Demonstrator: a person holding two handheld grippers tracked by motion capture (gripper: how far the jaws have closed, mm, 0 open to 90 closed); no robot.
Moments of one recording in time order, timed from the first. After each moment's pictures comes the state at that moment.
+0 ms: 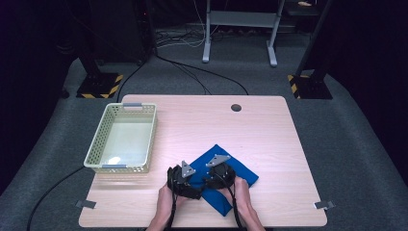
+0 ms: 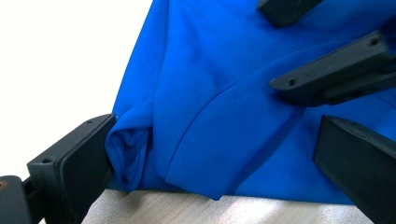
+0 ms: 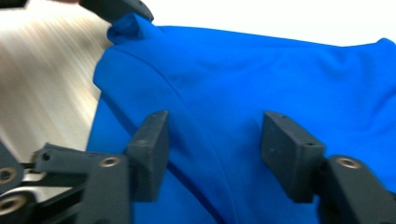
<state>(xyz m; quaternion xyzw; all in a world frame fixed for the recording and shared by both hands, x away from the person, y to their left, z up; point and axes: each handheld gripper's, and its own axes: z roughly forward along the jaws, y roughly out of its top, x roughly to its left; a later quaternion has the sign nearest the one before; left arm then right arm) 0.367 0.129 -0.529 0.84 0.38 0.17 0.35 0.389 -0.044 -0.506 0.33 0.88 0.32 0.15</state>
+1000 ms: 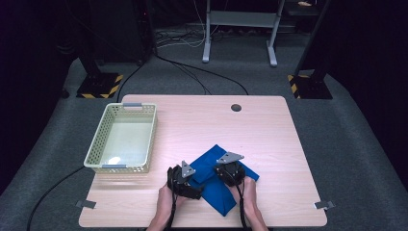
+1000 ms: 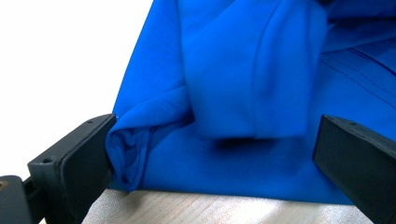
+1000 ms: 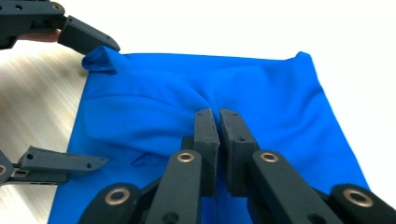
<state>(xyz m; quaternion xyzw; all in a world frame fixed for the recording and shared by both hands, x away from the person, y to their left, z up) 0.367 0.129 -0.529 0.84 0.38 0.17 0.35 0.385 -0.073 -0.489 0.37 0.84 0.36 0.18</state>
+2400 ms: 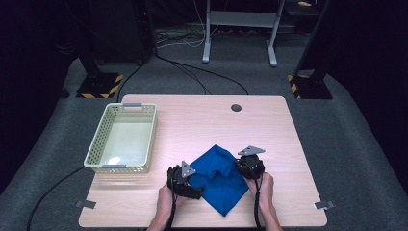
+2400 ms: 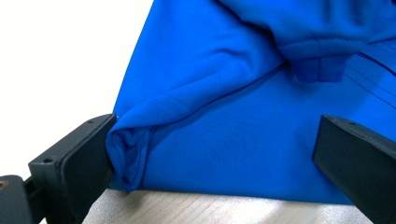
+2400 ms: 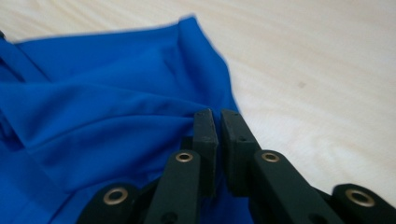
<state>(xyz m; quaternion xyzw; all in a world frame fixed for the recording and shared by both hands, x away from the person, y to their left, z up) 0.367 0.129 -0.529 0.84 0.38 0.17 0.35 0.405 -0.130 -0.493 0.44 0.81 0.33 0.20</state>
